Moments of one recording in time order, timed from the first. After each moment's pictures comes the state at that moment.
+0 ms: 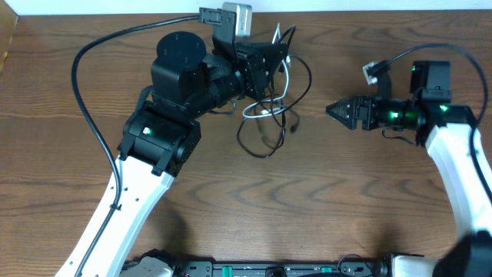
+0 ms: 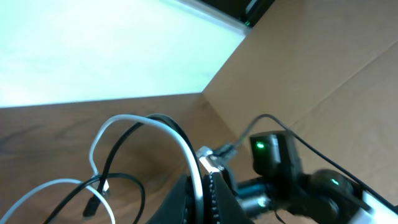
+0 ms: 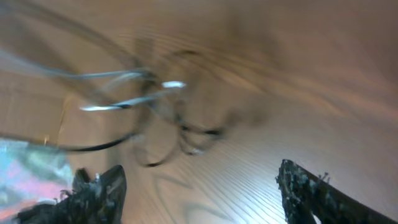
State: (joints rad) left arm -0.45 1.33 1.42 -0.26 0.48 -0.53; right arm -0.04 1.48 1.12 -0.65 -0.88 -0.01
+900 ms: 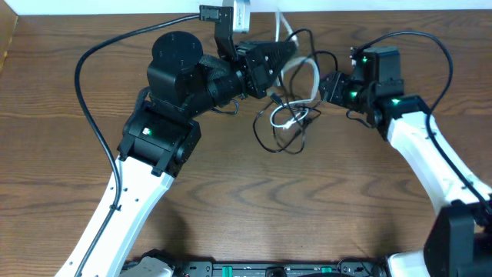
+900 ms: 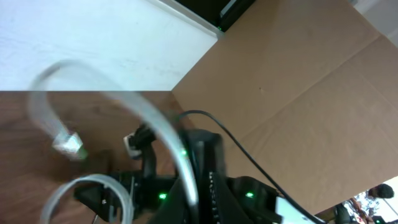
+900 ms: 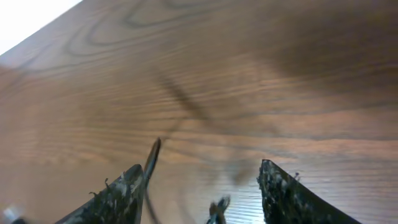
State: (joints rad) left arm -0.45 1.33 1.42 -0.19 0.57 -0.69; right arm 0.18 1.61 1.15 -0.35 -0.26 0.52
